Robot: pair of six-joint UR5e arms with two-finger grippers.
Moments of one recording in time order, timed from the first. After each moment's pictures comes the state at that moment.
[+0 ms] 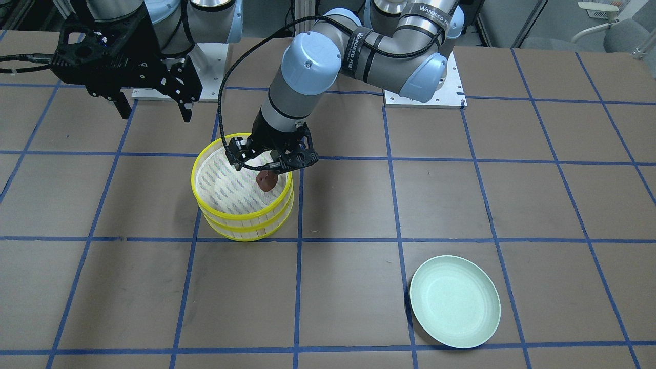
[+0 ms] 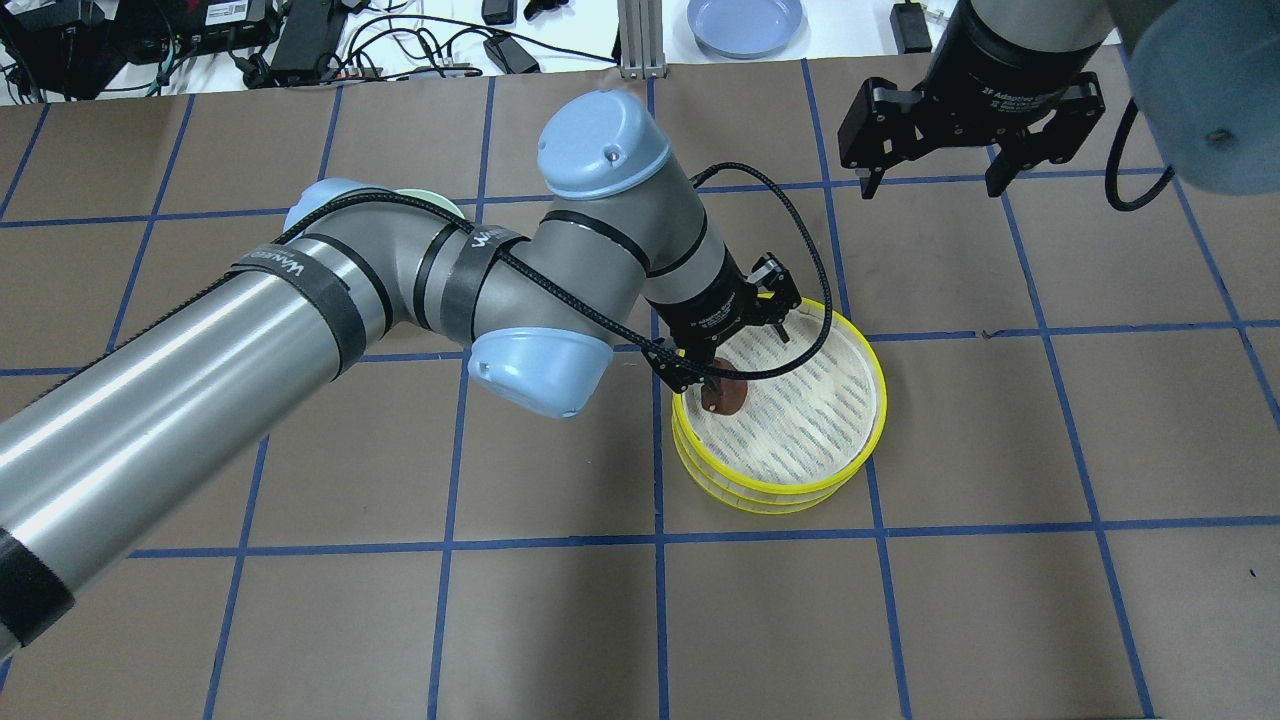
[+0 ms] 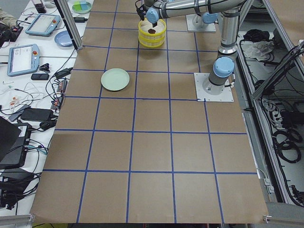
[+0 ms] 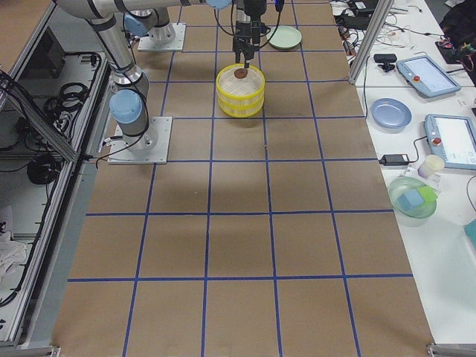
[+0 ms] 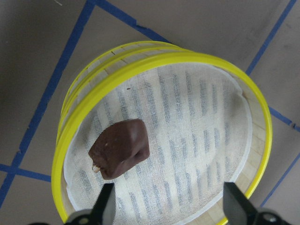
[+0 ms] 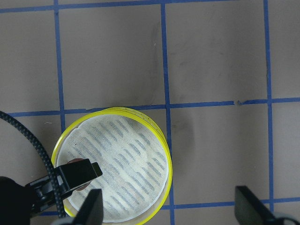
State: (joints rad) left arm -2.01 -1.86 -1.71 -1.02 1.20 -0.96; right arm 1.62 -1.60 1.53 -1.60 -1.58 0.10
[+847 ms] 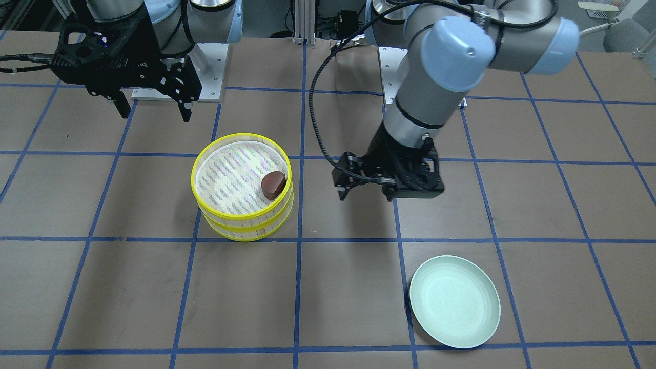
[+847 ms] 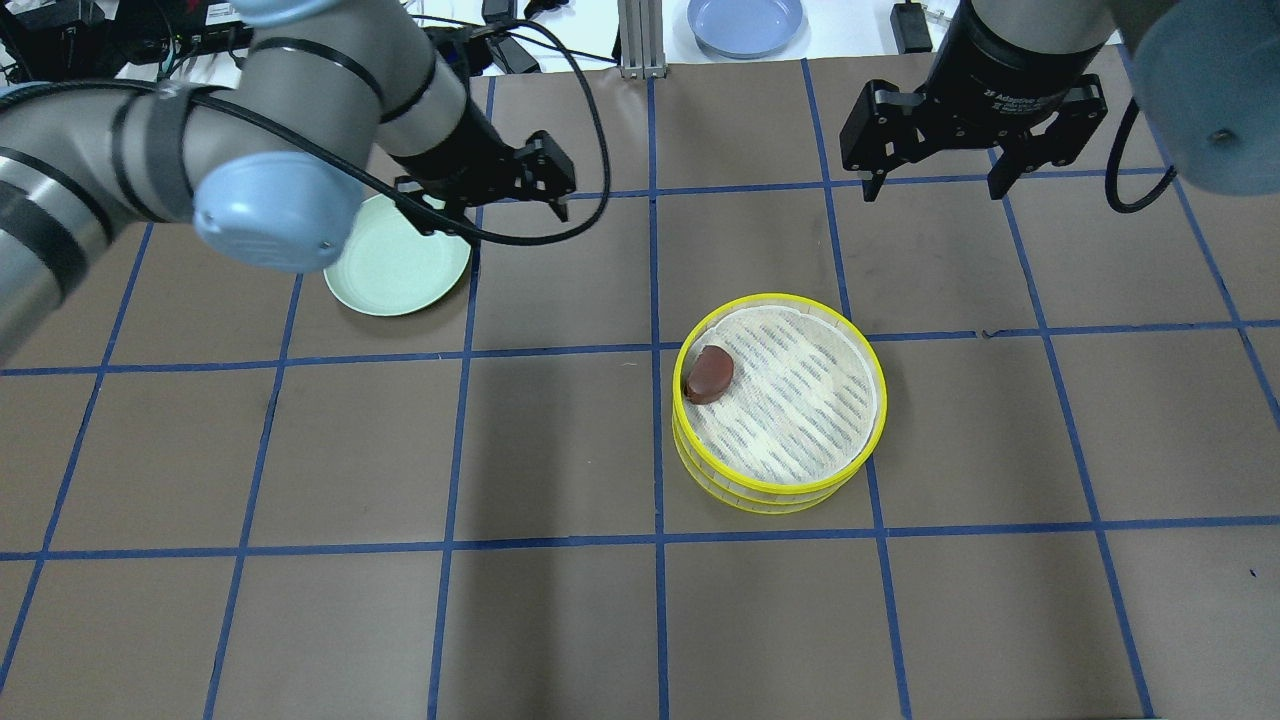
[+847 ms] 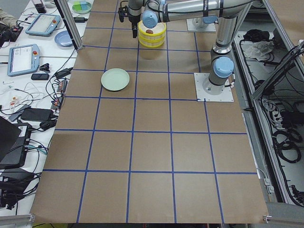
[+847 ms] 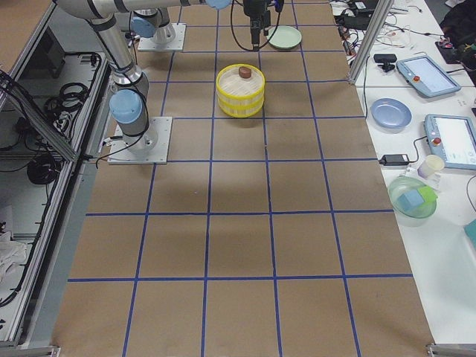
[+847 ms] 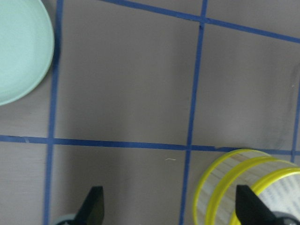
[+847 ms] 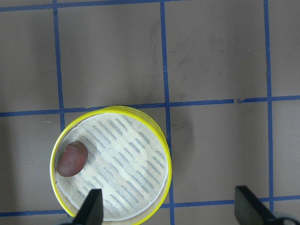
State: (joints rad) left arm -1.63 -1.74 -1.62 -1.25 1.38 -0.15; right arm 1.62 -1.60 1.53 -1.60 -1.59 0.10
